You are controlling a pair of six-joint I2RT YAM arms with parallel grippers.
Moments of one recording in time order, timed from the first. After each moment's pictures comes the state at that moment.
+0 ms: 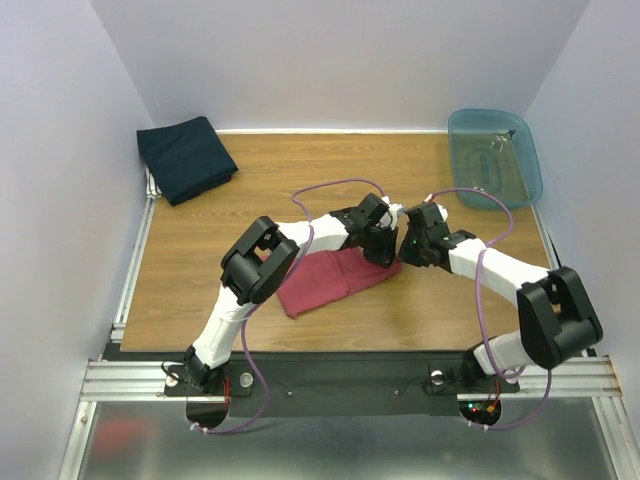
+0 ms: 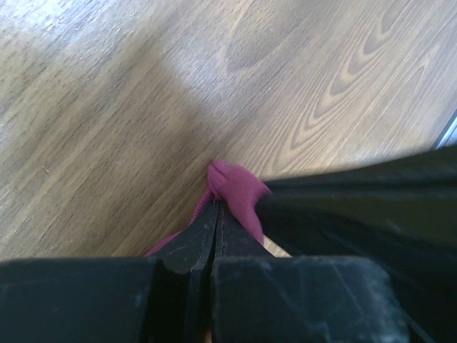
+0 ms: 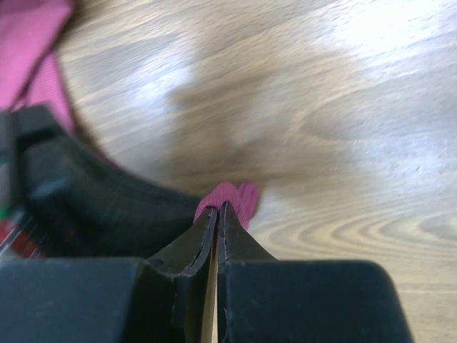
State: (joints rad) left arm -0.86 2.21 1.56 -0.21 0.45 -0.49; right arm 0.43 1.40 0.78 -0.30 0.14 0.73
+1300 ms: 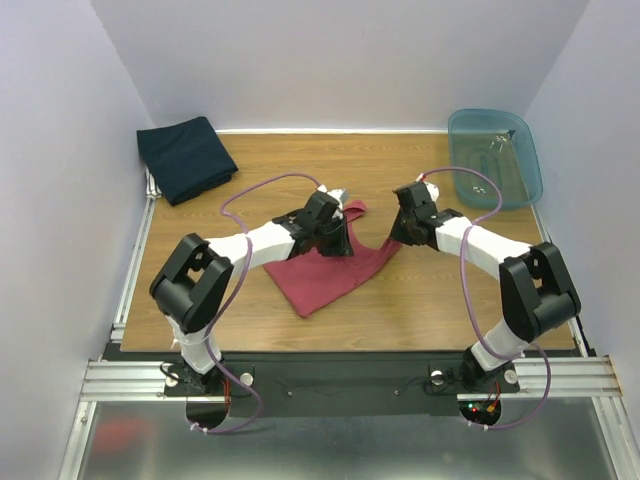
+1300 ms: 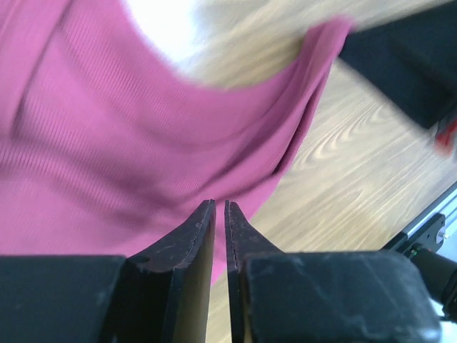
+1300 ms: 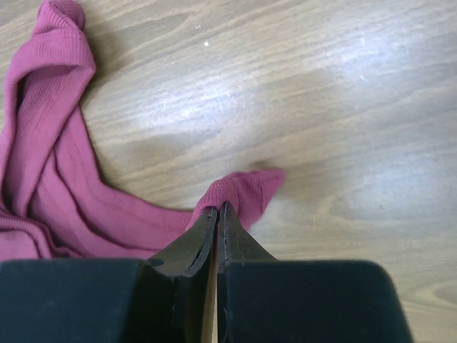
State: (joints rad) left arm -0.74 1.76 1.13 -0.14 0.19 -0.63; right arm 0.43 1.58 0.98 -0.31 0.23 0.70
